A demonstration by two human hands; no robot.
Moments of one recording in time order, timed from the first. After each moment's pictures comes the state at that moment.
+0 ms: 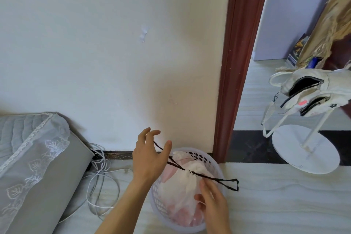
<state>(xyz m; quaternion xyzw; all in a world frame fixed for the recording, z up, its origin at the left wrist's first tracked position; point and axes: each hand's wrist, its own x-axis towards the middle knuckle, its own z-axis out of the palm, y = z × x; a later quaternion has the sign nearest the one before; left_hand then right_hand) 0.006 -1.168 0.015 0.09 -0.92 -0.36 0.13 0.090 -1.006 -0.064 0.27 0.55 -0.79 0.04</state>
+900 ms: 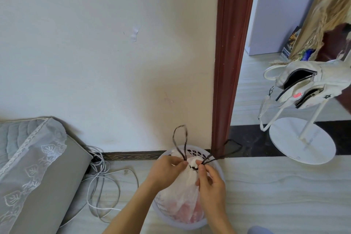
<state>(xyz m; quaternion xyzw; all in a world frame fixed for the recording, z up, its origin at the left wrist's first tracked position) 0.013 -1.147 -0.003 0.00 -0.92 -0.34 -0.19 0.070 -1.012 -0.058 0.19 0.66 -0.73 -0.07</state>
